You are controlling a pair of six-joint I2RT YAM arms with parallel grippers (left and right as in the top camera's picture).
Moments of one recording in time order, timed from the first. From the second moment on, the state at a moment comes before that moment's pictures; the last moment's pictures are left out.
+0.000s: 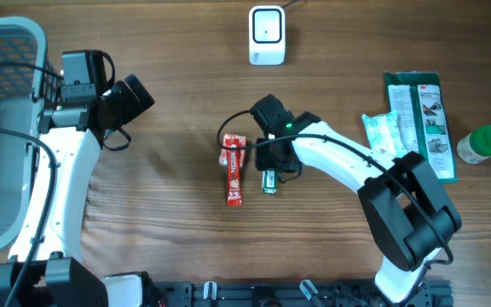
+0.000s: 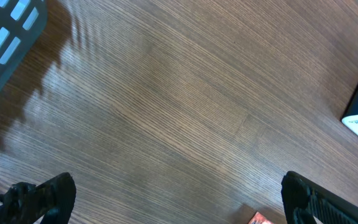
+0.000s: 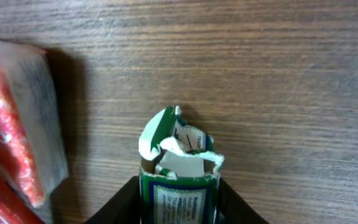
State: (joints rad) left arm 0.07 1.48 1.22 -0.76 0.00 -0.55; right arm 0.61 1.91 1.19 -0.66 -0.08 0.65
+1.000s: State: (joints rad) left arm 0.07 1.48 1.22 -0.76 0.00 -0.55; right arm 0.34 1.90 1.19 -0.70 -0.09 0.67
